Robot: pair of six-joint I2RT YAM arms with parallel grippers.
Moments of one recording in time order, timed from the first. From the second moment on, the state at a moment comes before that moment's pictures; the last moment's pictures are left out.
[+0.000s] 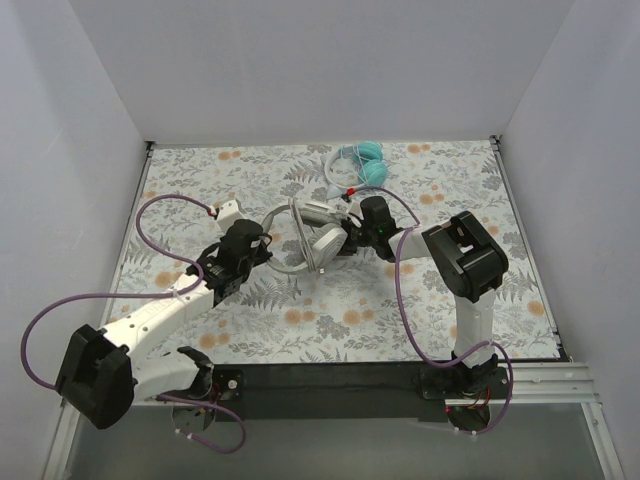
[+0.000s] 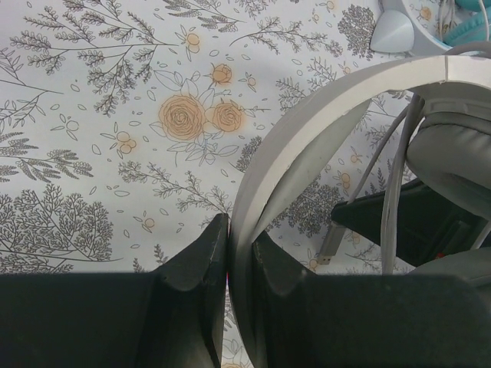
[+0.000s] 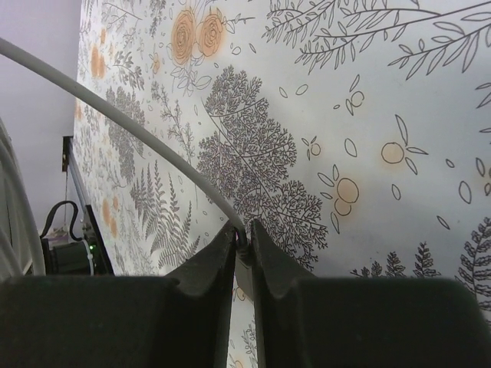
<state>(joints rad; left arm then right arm) -0.59 1.12 0.69 -0.19 -0.45 -0.78 0.55 2.01 0.99 0.45 -0.66 0.68</state>
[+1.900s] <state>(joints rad) -0.36 1.48 0.65 0.07 -0.35 -0.89 0.56 2.04 0.99 0.45 -0.61 0.74</state>
